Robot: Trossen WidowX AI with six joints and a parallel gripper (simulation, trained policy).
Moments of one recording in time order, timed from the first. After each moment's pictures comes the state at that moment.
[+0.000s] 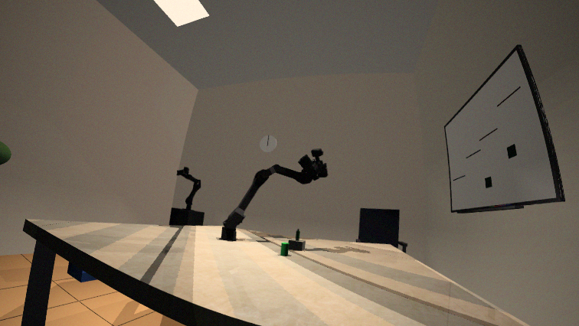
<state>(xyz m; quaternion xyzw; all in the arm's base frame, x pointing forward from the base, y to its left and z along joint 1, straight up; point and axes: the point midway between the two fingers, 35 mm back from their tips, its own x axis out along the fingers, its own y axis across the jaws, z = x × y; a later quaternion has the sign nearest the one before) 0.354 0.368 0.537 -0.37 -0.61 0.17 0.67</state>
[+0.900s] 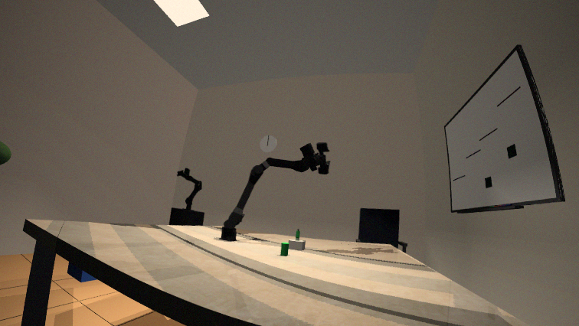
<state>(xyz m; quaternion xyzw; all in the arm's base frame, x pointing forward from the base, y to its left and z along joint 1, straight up) 0.386 0.328 0.543 -0.44 -0.50 0.26 0.70</state>
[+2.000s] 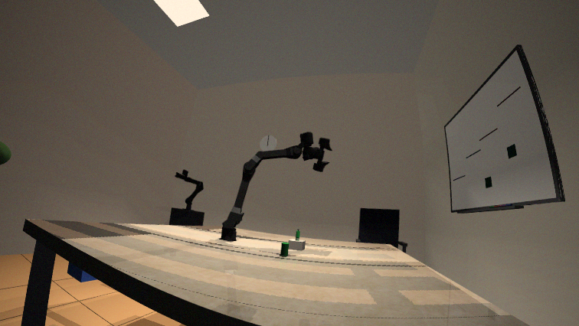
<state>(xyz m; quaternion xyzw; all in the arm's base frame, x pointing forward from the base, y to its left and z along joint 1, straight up) 0.396 0.256 0.524 -0.49 -0.34 0.35 0.73</state>
